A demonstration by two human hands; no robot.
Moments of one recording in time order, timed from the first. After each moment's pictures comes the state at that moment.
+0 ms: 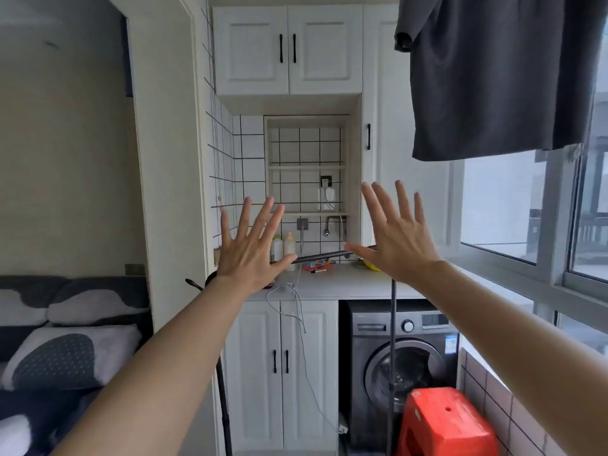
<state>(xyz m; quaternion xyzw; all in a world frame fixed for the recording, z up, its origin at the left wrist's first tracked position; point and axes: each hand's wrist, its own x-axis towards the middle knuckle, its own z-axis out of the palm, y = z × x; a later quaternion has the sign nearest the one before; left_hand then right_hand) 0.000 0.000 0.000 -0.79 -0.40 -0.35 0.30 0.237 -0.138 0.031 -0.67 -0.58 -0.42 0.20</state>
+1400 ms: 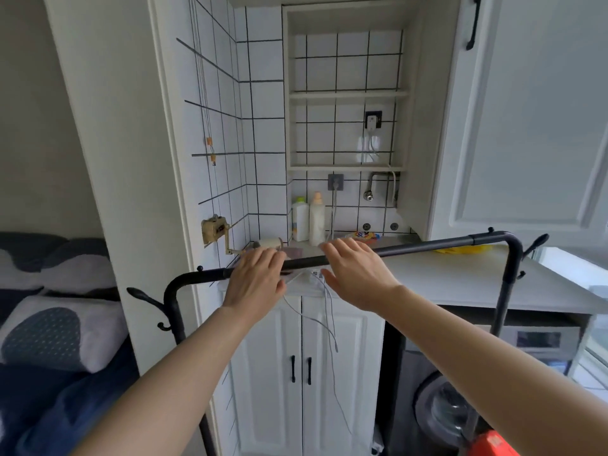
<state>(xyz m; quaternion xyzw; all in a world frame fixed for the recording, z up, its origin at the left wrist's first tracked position) 0.101 0.403 -0.127 -0.83 -0.41 -0.26 0.27 0.301 0.331 -0.093 -0.57 -0.76 -0.27 0.15</state>
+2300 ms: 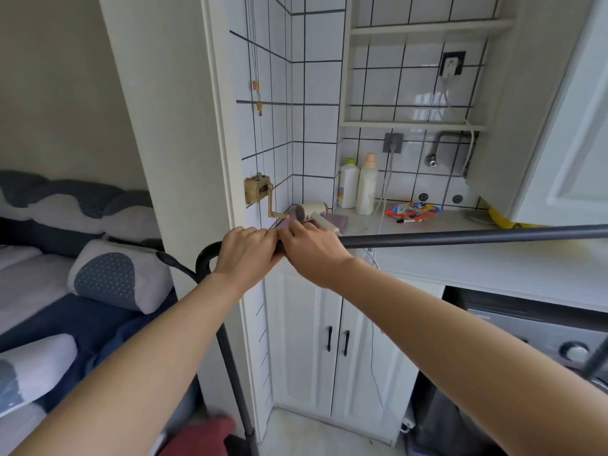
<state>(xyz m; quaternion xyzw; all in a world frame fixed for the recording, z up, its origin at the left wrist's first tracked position) 0.025 0.466 -0.149 -0.79 -0.47 -0.23 0.31 0.174 0.446 -0.131 -0.48 -0.84 -0.24 0.11</state>
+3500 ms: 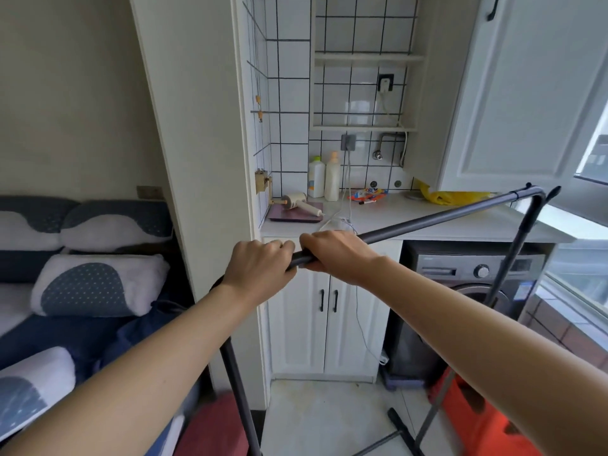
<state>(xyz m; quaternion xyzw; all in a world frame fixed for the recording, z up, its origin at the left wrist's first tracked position) -0.139 0.257 -0.137 -0.84 -0.37 -0.26 0.31 0.030 0.221 -0.111 -0.55 -0.82 -0.16 0.09</state>
